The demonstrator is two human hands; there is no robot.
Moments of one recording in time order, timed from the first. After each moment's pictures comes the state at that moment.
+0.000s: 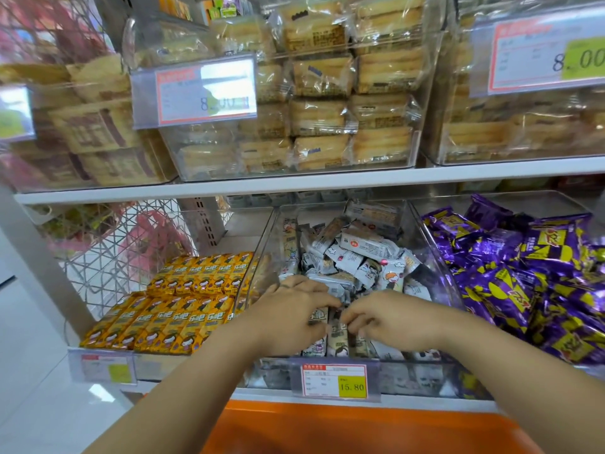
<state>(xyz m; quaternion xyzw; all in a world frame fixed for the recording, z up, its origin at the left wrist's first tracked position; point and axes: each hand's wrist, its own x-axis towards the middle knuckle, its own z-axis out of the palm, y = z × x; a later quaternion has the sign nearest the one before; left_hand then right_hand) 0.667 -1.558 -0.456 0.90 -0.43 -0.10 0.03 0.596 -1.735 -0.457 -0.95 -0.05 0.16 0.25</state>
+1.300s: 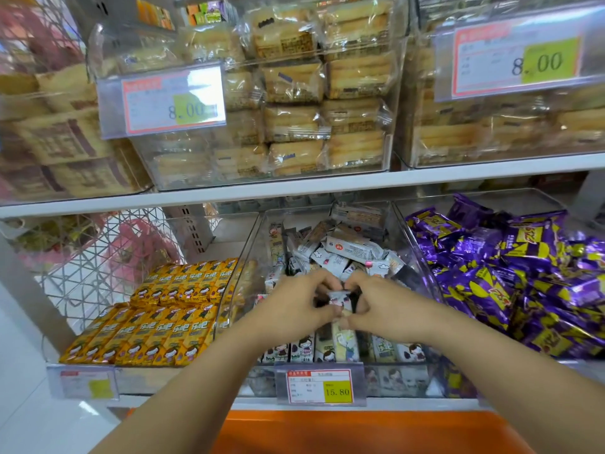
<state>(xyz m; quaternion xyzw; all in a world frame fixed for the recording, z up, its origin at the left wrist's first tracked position) 0.665 -1.588 -0.455 0.85 -0.40 -0.13 0.32 0.593 -1.741 -0.452 -0.95 0.04 0.07 0.29</state>
